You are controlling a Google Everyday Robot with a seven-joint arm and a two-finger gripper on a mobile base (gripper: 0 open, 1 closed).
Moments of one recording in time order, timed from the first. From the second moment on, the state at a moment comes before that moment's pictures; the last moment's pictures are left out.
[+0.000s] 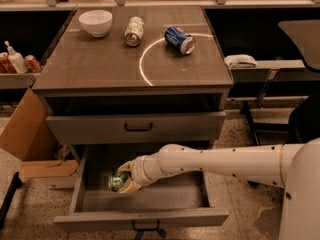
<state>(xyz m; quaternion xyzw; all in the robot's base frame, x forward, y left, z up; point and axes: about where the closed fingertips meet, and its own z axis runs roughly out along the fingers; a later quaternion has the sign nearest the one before) 0.508 0.127 0.496 -0.70 0.58 0.21 0.36</state>
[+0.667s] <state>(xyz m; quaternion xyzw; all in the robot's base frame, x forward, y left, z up) 0.497 0.104 0.566 -0.73 0.53 0.20 0.39</state>
